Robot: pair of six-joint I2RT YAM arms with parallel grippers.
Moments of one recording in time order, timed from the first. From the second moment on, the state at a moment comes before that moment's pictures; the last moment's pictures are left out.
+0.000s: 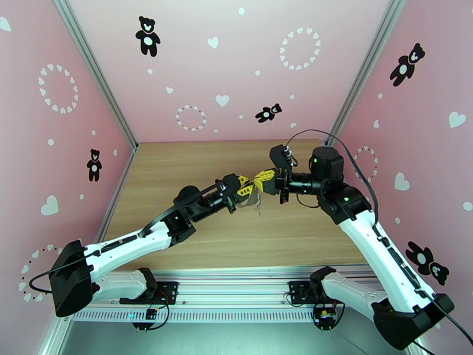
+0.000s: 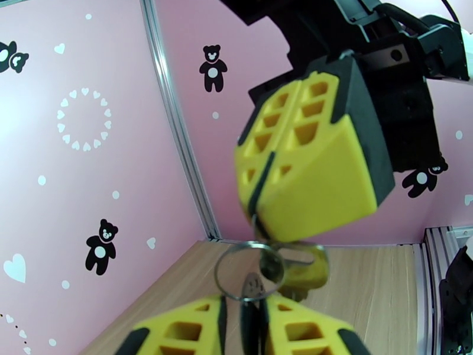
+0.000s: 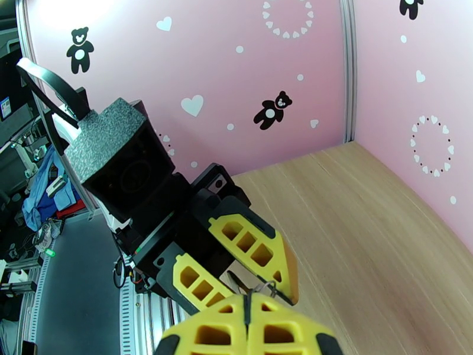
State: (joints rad) left arm -0.90 1.26 0.83 0.58 0.20 0.24; right arm 0.40 1.07 1.23 -0.46 -0.94 -0.13
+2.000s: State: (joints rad) left arm -0.84 1.26 1.06 0.10 0.48 0.37; right arm 0.39 1.08 1.23 -0.54 -1.00 -0.17
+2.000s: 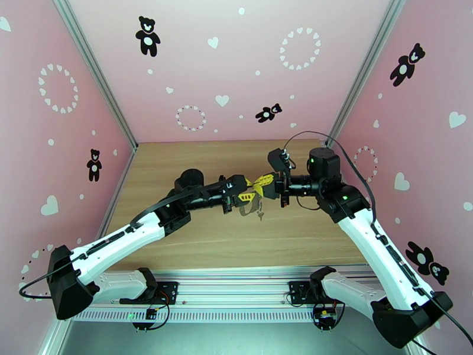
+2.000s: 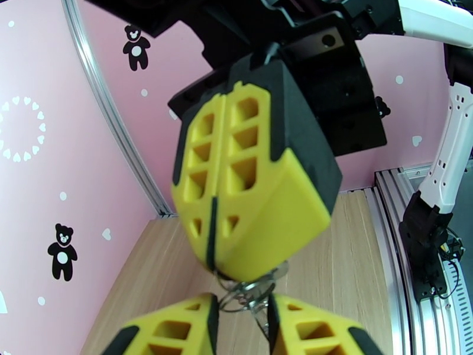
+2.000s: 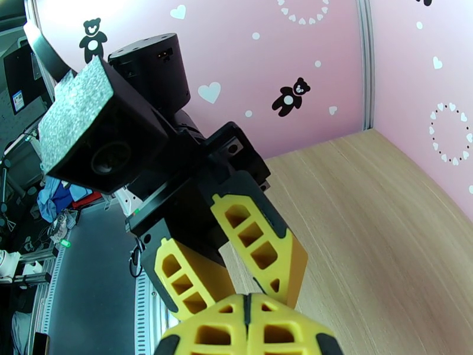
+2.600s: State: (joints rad) left arm -0.83 1.26 1.07 0.09 0.50 0.35; right arm 0.39 1.06 1.23 -0.58 -0.96 -0.20
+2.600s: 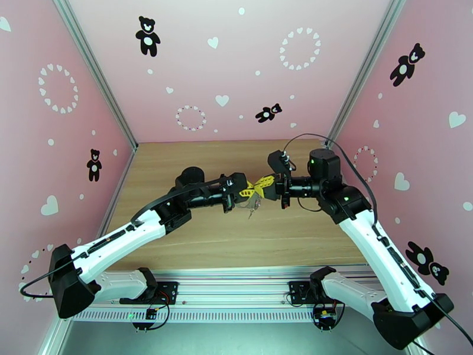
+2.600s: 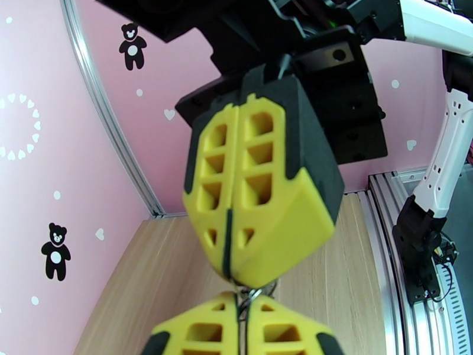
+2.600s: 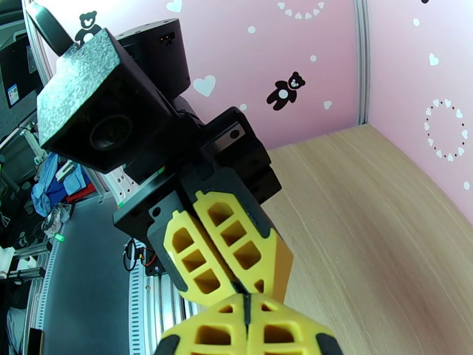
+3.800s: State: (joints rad) left arm -0.83 1.23 1.00 0.26 0.47 -0.08; right arm 0.40 0.99 1.21 -0.60 -0.83 -0.32
